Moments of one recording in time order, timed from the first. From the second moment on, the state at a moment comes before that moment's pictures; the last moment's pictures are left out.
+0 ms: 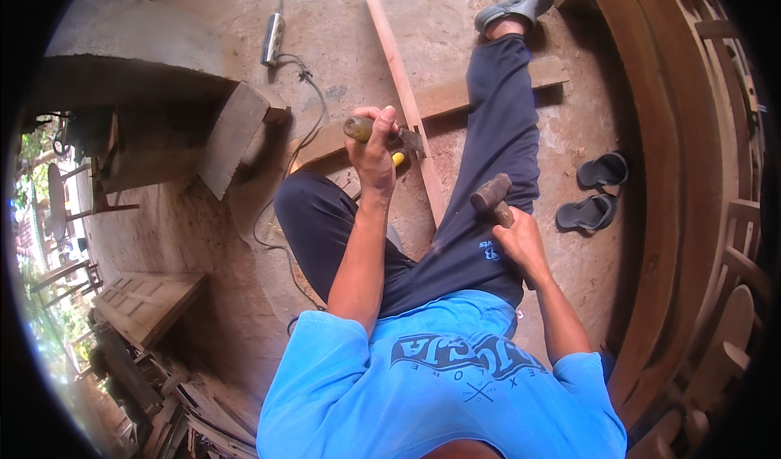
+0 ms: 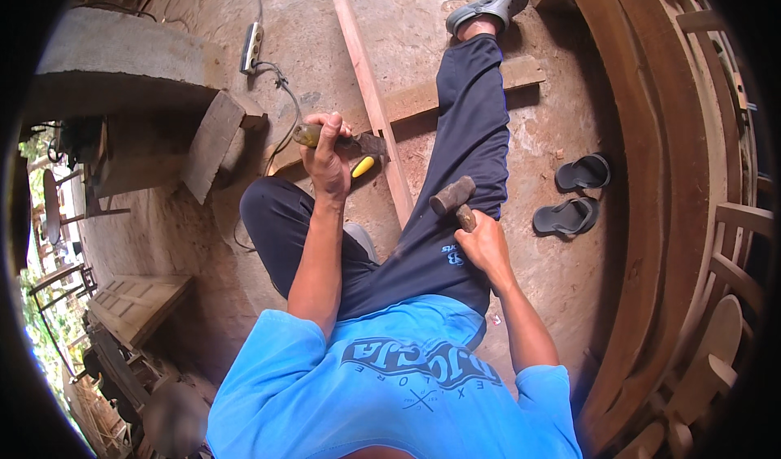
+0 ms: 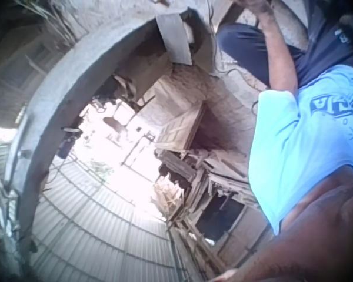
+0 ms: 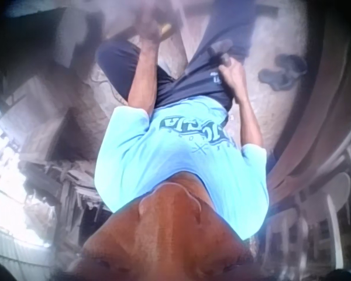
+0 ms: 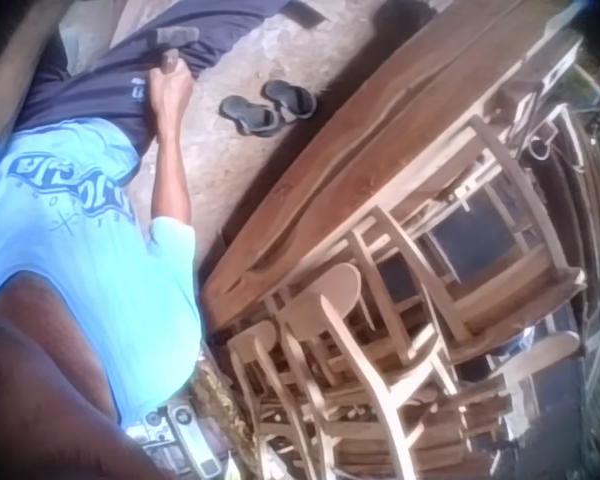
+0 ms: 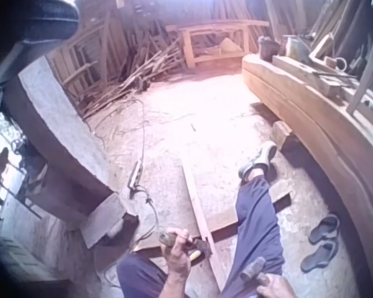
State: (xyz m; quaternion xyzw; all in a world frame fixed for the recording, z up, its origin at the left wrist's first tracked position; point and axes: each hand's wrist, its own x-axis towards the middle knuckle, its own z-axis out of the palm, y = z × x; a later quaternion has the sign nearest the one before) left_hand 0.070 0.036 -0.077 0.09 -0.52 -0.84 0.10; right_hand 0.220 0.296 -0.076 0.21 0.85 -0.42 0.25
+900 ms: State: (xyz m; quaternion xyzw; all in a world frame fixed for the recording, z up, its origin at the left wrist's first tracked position) left_hand 0.102 0.056 -0.074 0.06 -0.57 -0.81 0.12; right_hand 0.216 0.297 -0.072 0.21 0.85 -0.42 0.26
